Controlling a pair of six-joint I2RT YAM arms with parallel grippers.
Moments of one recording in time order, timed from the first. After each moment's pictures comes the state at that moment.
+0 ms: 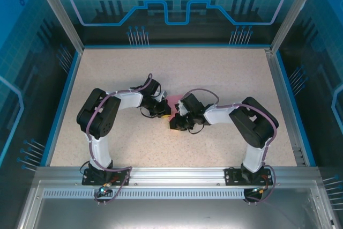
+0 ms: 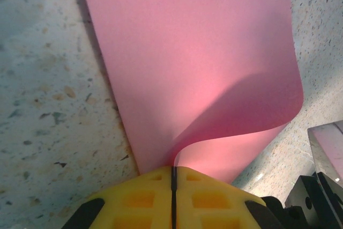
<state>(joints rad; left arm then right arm) -0.41 1.92 1.06 -0.34 0.62 -0.61 0.71 1.83 0.86 -0.03 -0.55 0.77</state>
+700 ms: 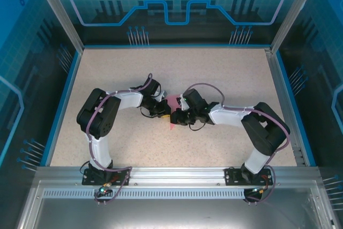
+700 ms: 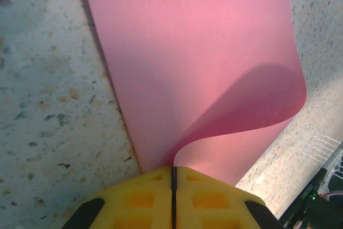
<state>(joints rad) -0.41 1.92 1.06 -0.34 0.61 -0.61 0.71 1.70 0.86 -0.06 -0.47 0.77</state>
